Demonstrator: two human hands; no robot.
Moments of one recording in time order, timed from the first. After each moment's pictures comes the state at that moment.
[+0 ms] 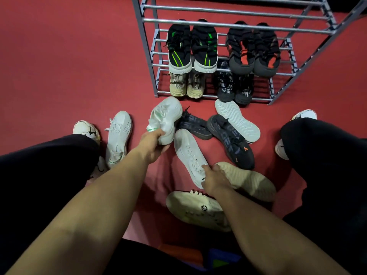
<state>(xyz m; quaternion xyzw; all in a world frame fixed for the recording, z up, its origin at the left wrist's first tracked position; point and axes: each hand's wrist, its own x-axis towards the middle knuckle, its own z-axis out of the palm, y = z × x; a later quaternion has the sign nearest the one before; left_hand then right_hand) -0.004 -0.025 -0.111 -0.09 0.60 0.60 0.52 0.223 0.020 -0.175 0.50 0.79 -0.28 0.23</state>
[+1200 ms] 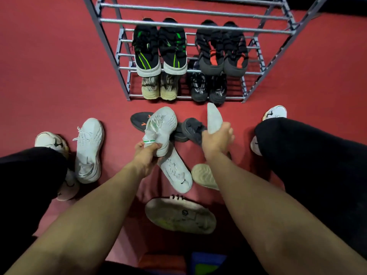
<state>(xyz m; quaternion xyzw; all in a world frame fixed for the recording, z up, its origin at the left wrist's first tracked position) 0.043 0.005 -0.151 -0.09 0.61 0.60 0.51 0.202 0.137 -0.118 0.72 0.60 -0.26 -0.23</state>
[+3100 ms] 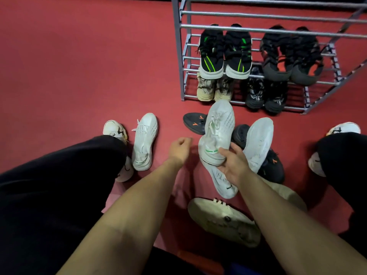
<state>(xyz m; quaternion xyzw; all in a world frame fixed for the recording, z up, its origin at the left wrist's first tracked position) -0.006 -0.039 -0.130 0.10 0.81 0.42 0.39 0.150 0.052 -0.135 0.51 0.30 -0.78 -0.19</state>
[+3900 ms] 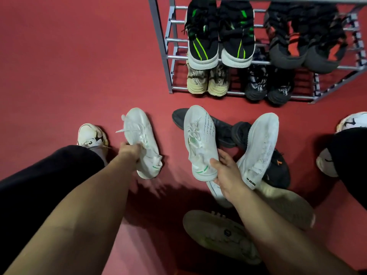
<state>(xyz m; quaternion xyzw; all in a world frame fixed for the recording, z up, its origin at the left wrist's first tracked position) -0.126 -0.057 -0.193 -0.14 0.86 0.35 0.35 0.134 0.058 -0.179 0.56 0.37 -0.73 -0.14</state>
